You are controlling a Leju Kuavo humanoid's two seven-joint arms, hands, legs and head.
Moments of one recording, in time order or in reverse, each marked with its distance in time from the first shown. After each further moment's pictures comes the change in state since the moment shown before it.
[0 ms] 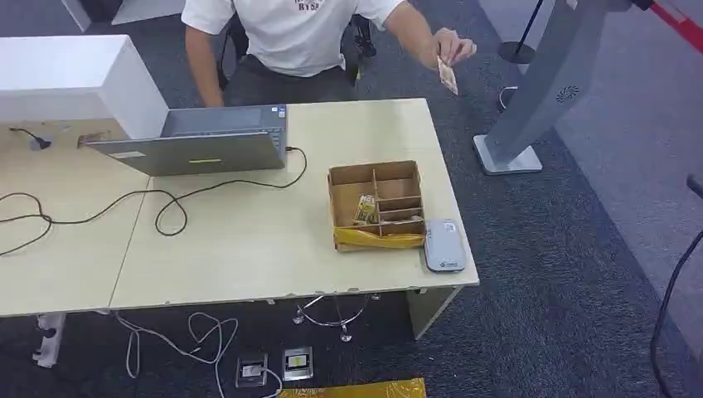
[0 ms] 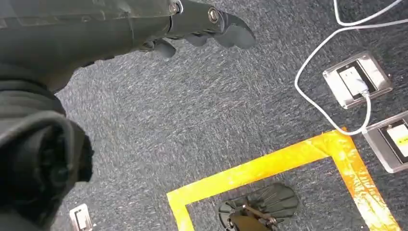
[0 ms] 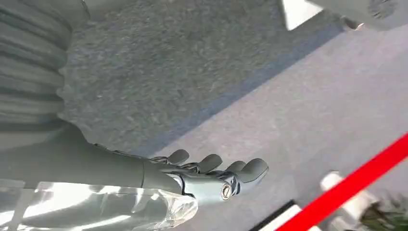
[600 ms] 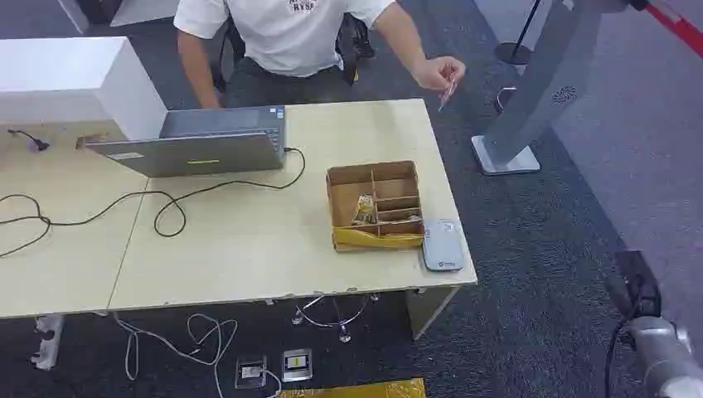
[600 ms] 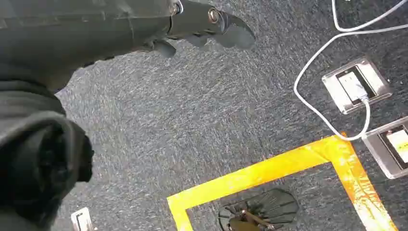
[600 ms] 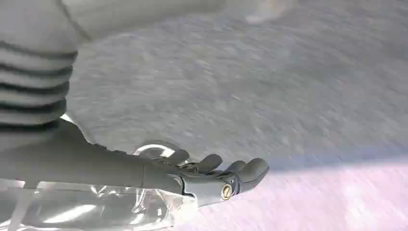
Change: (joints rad) left arm -0.021 0.008 -0.001 0.000 -0.011 -0.007 0.033; right arm 0.363 0.130 0.052 0.056 0.038 -0.008 0.153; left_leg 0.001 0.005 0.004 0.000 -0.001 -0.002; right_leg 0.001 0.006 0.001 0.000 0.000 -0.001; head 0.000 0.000
